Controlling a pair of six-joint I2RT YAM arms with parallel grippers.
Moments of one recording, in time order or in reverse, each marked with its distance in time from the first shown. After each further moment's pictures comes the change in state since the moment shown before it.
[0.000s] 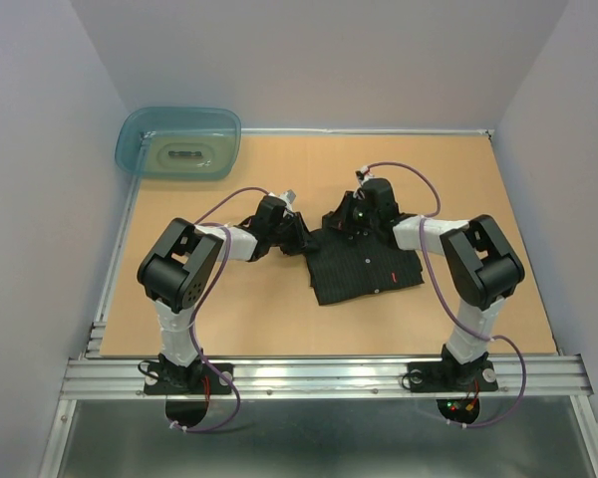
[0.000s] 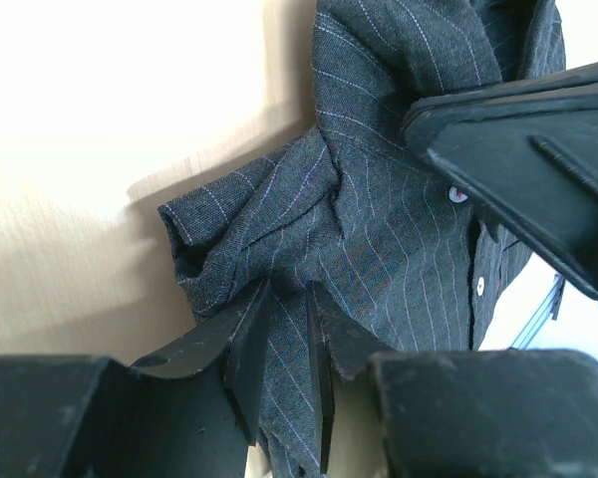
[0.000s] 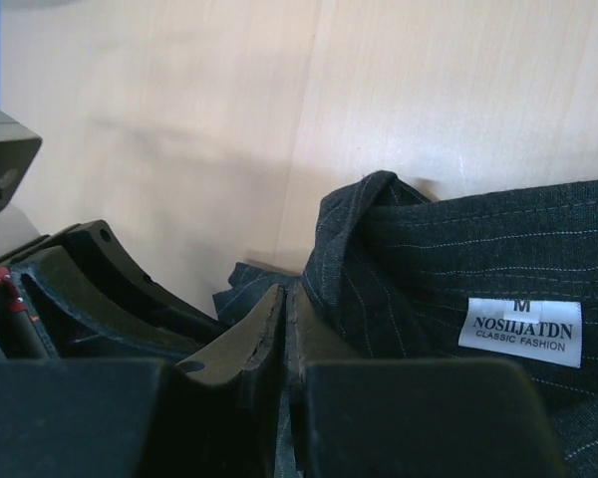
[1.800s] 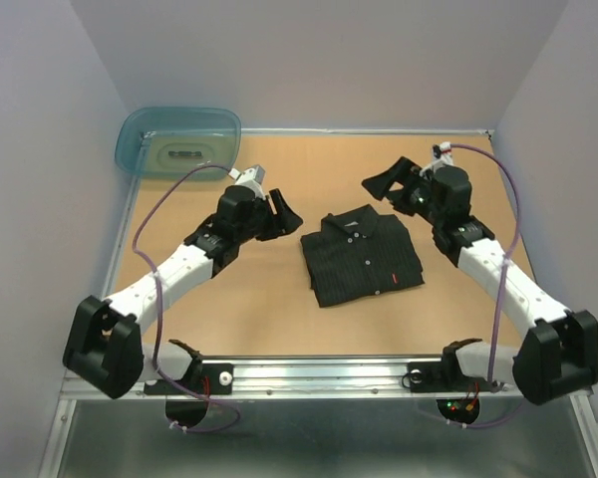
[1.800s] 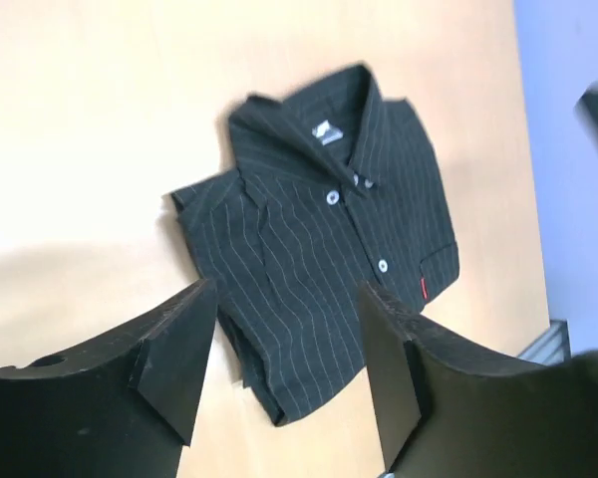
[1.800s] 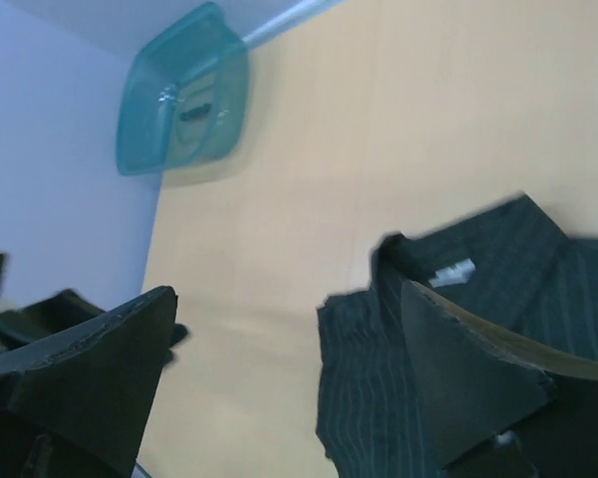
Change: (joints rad) left arm 0.003 -0.538 -0.053 -0.289 -0.220 0.107; right arm -0.145 -0.566 -0.060 -0.189 0.058 0.105
